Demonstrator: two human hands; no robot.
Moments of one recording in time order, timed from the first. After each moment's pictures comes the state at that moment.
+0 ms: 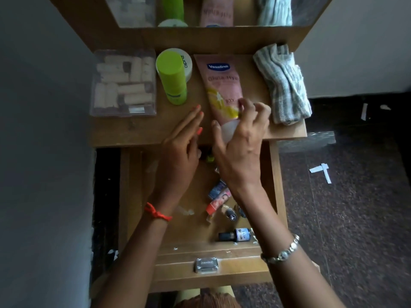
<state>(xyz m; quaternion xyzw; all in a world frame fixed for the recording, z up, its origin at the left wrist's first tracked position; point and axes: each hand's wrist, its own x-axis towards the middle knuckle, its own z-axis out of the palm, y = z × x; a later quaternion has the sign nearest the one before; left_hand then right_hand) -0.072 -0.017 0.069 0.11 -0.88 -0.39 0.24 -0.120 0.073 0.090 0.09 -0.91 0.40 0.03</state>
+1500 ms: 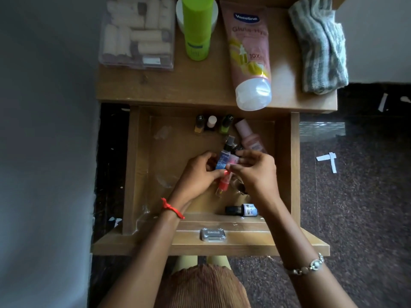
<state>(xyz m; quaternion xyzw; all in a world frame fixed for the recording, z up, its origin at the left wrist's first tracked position) -0.010 0.018 0.002 0.29 -0.71 -0.62 -0.16 -0.065 0.128 0.032 -0.12 -0.81 0.48 -0.31</state>
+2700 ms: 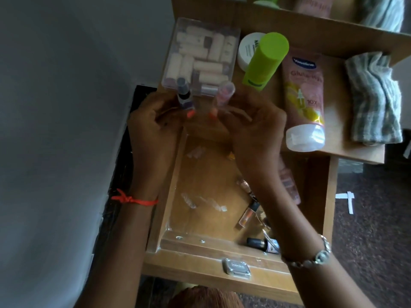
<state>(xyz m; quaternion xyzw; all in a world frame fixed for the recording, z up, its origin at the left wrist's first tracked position) -0.018 -0.102 0.094 0.36 -0.72 -0.53 0.27 -0.095 -0.001 0.100 0.16 -0.70 0.67 -0.16</state>
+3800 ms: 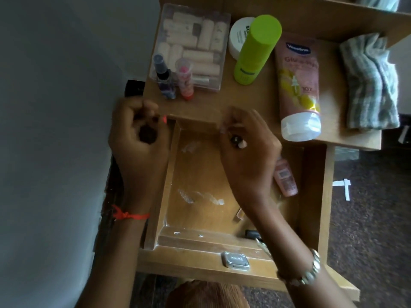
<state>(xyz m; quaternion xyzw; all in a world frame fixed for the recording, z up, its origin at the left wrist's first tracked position) 0.004 -0.094 0.074 0.32 -0.76 -0.43 0.36 -0.071 0.020 0.079 0.23 -0.84 0.50 0.04</state>
